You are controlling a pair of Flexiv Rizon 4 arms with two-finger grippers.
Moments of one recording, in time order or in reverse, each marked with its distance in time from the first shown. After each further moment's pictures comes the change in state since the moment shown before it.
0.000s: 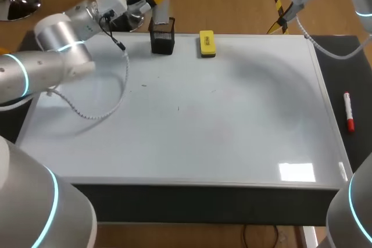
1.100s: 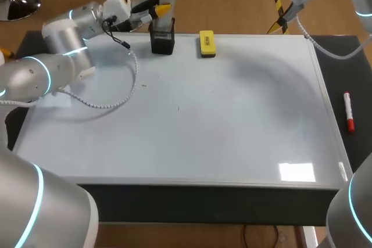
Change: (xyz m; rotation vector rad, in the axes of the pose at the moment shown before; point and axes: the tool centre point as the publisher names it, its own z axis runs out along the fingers) left arm 0.004 0.053 -0.011 -0.077 0.158 -0.071; right arm 0.000 0.000 0.000 0.000 0.000 0.000
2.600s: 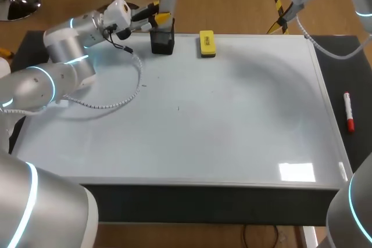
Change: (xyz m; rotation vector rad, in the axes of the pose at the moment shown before) left arm 0.003 0.023 -0.015 0.006 -0.020 -0.018; right arm 0.000 0.000 0.000 0.000 0.000 0.000
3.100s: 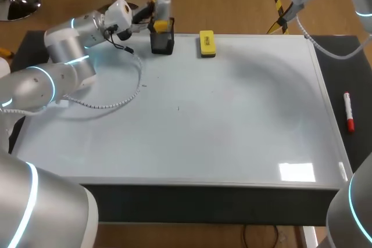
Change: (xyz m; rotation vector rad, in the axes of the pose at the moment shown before) left arm 0.005 0.002 0.003 -0.006 0.013 -0.002; right arm 0.000 0.000 0.000 0.000 0.000 0.000
